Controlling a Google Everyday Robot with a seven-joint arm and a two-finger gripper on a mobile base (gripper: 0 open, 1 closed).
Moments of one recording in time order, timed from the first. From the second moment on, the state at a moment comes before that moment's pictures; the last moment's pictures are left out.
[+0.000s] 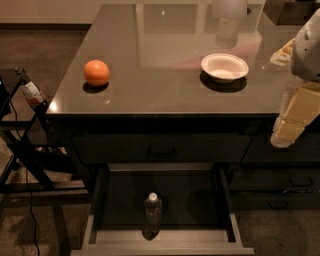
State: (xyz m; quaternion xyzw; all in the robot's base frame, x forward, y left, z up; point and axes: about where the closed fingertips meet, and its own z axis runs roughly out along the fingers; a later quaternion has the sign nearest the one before) arm 0.438 -0.216 0.978 -0.60 0.78 -0.04 0.16
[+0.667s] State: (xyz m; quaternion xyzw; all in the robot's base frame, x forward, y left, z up) arm 0.438 -0.213 0.972 -0.60 0.78 -0.03 0.17
